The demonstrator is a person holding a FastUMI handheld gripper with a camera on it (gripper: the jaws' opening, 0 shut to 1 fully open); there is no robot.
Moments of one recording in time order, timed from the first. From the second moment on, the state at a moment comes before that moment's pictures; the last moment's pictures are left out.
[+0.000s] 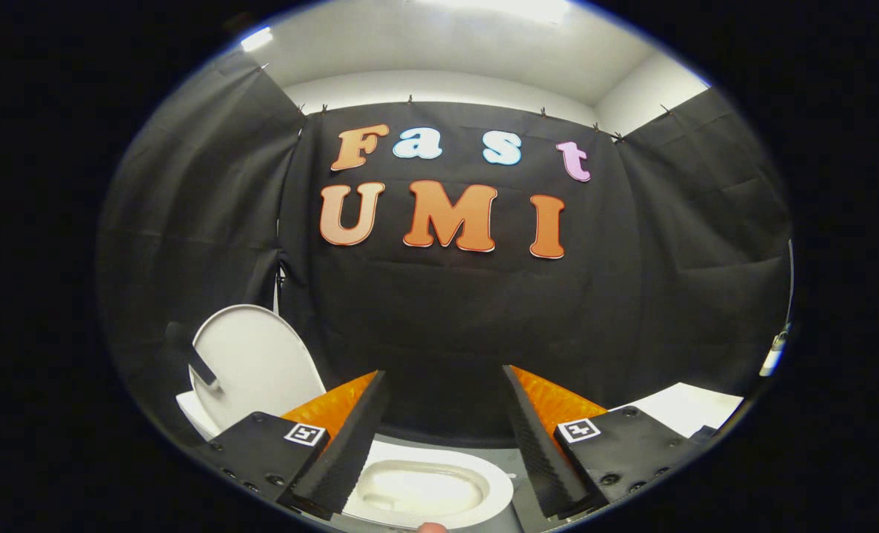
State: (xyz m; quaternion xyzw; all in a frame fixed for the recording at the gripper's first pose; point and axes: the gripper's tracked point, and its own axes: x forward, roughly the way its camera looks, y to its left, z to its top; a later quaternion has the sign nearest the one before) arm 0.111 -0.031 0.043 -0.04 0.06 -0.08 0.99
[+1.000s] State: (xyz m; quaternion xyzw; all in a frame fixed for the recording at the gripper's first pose) arm 0.036 -0.036 0.021 -0.01 0.05 -0.04 1.00
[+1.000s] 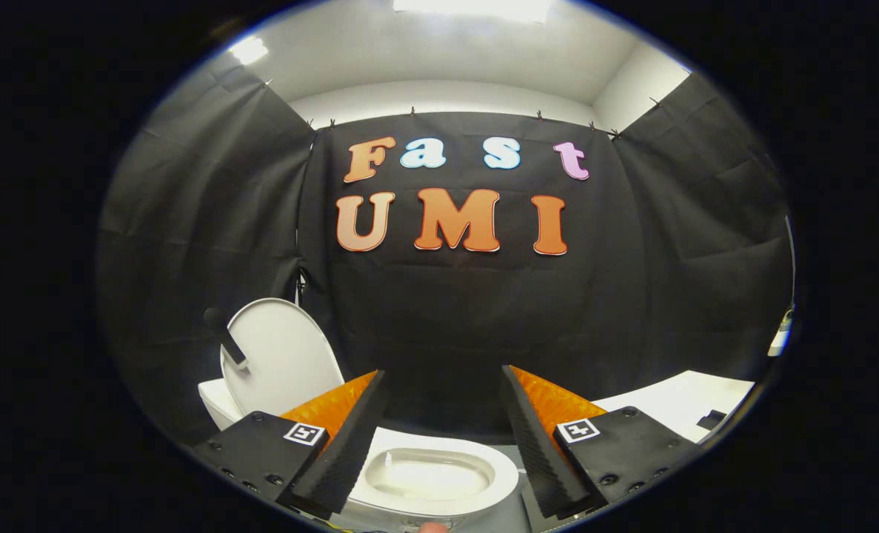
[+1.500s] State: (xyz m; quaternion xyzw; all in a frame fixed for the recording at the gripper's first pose) arm 0.034 -0.041 0.028 0.00 0.03 -0.04 1.00
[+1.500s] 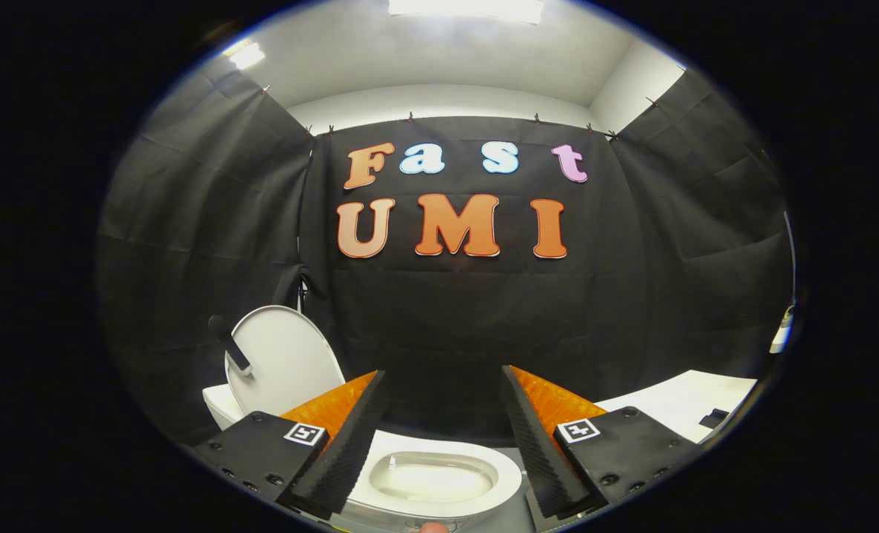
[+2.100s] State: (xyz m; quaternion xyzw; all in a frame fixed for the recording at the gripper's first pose) arm 0.036 -0.039 0.028 0.00 0.04 -0.04 1.00
